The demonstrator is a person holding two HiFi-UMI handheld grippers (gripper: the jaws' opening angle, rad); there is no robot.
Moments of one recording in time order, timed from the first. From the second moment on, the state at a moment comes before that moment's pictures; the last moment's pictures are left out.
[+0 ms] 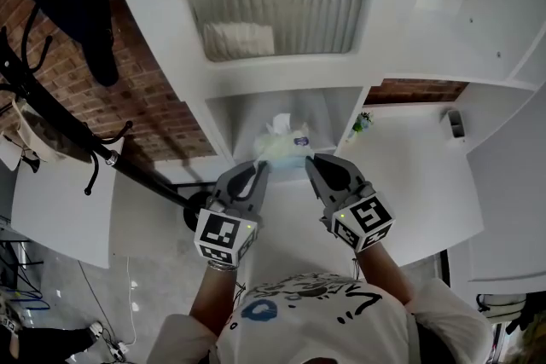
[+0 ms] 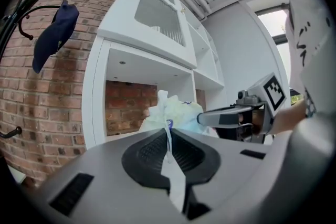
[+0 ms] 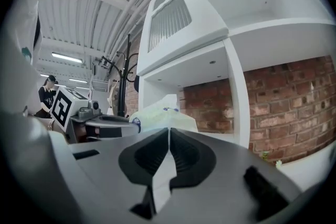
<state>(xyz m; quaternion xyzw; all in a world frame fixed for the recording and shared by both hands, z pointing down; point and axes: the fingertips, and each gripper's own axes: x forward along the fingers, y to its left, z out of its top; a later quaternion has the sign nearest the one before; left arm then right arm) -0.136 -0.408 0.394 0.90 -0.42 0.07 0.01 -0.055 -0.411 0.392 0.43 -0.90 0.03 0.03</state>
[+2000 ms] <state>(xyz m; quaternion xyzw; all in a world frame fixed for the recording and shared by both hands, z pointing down) -0.134 -0.514 0.433 0.85 -0.50 0.11 0.11 -0.054 -0.517 0.444 0.51 -0.85 0.10 0.12</state>
